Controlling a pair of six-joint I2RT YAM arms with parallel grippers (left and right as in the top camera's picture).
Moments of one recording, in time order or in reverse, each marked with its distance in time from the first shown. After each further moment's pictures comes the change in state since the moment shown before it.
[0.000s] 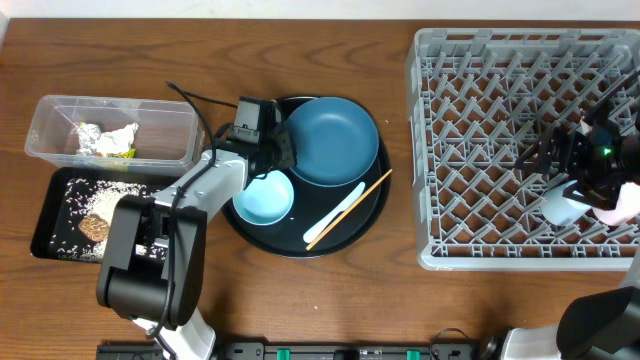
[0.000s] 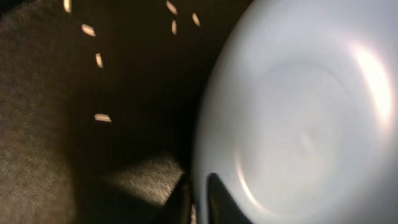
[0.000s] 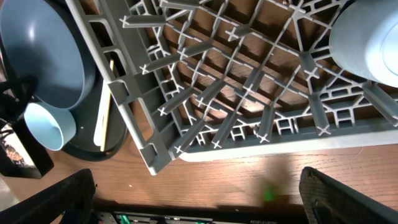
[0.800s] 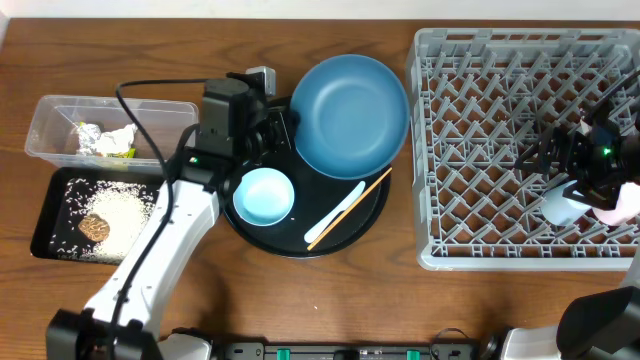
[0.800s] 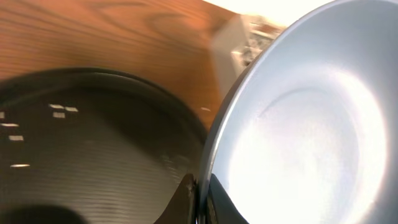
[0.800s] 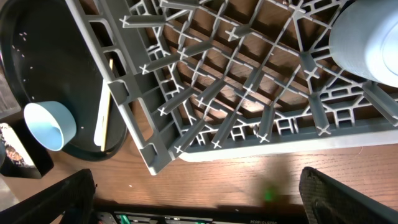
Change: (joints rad) left arm -0.006 -0.404 0.000 -0.010 0.232 -0.063; right arm 0.000 0.000 0.000 0.000 0.000 0.000
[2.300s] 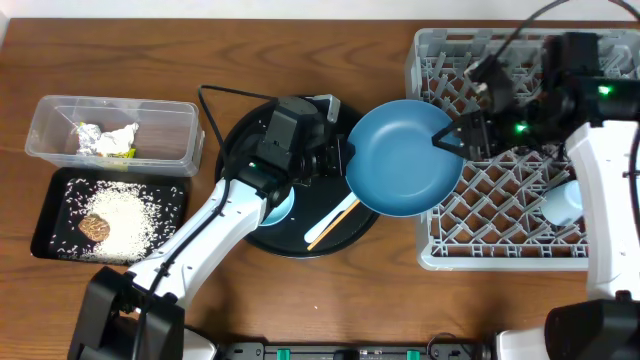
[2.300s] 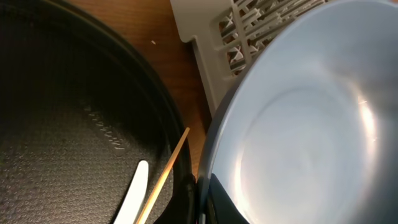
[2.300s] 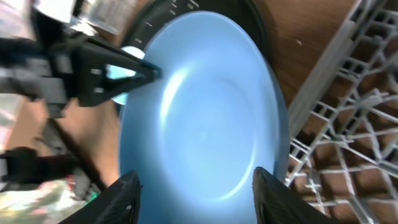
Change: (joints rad) left arm -0.235 0.128 0.000 0.024 -0.026 -0.071; right arm 0.405 0.000 0.000 0.275 -0.272 -0.312
